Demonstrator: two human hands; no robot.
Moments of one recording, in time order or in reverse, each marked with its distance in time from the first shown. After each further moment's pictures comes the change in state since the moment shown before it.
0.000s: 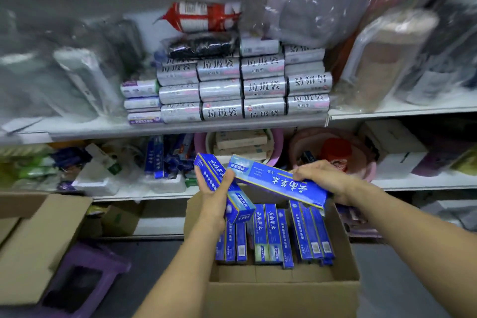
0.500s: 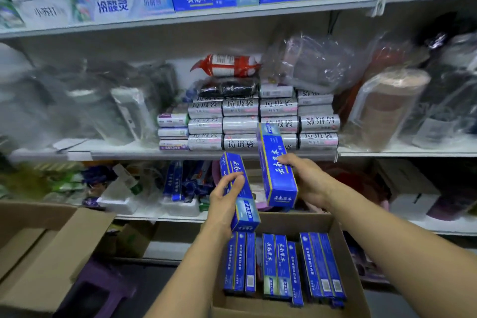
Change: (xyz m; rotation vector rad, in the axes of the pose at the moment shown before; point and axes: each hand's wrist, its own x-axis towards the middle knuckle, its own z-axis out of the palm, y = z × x) left_hand -0.037 0.066 0.010 0.081 -0.182 0.148; right_hand -0.022 -0.093 0.047 0.414 -0.108 -0.130
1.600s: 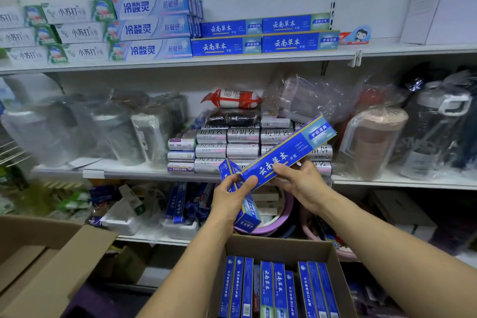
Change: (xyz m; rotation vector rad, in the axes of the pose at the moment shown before) left_hand -0.021 0.056 0.032 0.190 0.016 0.100; right_hand -0.030 -0.031 0.012 0.137 -0.098 -0.456
